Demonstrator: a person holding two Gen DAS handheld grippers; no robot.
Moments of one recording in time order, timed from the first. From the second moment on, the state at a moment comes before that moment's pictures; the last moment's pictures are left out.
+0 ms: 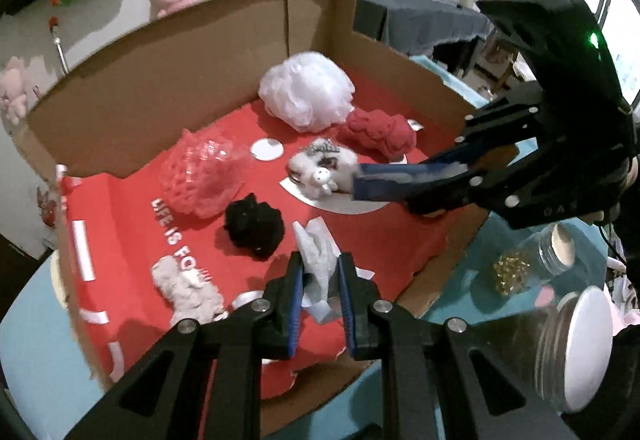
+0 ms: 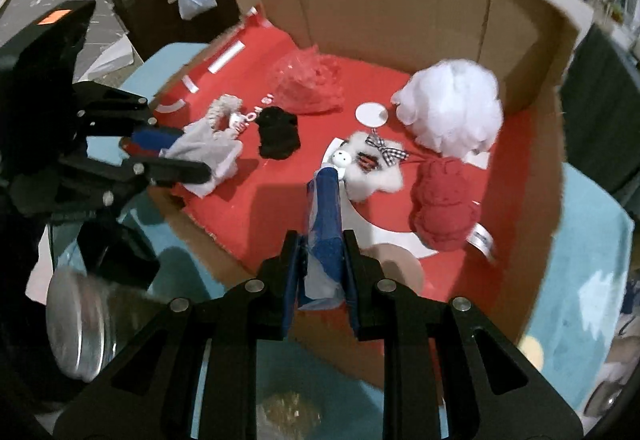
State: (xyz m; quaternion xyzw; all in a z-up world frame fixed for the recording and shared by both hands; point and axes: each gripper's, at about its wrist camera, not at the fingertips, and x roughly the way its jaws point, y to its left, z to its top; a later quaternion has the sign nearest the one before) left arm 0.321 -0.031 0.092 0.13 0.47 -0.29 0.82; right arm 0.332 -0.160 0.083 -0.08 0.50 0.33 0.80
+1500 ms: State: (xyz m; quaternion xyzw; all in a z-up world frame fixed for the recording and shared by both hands) left arm 0.327 -0.025 0.098 0.10 0.49 -0.22 0.84; right arm 0.351 -0.127 0.067 -0.11 0.55 0.27 0.78
